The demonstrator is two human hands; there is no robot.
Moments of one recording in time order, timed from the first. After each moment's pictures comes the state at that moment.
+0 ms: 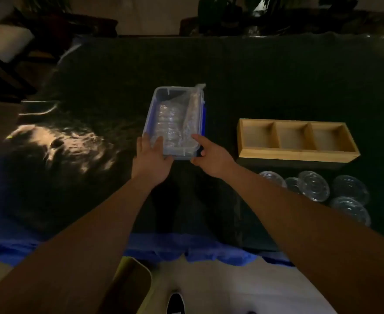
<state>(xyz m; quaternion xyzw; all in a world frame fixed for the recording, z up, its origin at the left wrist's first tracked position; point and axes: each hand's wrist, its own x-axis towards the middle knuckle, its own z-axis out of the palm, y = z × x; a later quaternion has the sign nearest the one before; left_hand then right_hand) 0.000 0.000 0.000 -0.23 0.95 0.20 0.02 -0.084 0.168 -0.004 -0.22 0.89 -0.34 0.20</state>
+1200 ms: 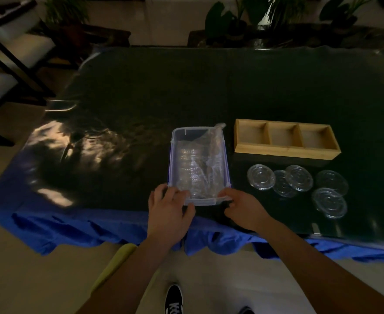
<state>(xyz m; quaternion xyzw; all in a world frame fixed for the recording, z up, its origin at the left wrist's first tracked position) 0.161 0.101 0.006 -0.14 0.97 0.17 -0.07 0.046 0.297 0.000 -0.22 0.91 -0.26 0.25</state>
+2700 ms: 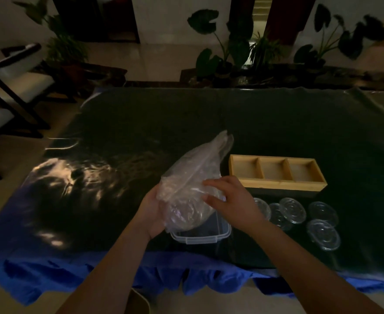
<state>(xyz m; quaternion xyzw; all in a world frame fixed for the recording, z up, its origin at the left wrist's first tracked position) 0.088 0.043 0.097 -0.16 0.78 0.61 -0.01 0.016 0.245 0.104 -0.23 0.88 -0.40 0.11</state>
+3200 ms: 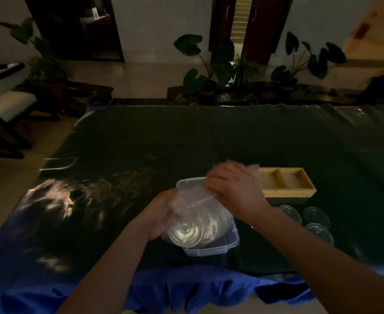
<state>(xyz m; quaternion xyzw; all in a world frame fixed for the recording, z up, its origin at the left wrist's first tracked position) 0.083 0.003 0.137 -0.18 0.60 0.77 0.12 0.014 0.210 0.178 -0.42 0.89 -0.08 -0.18</state>
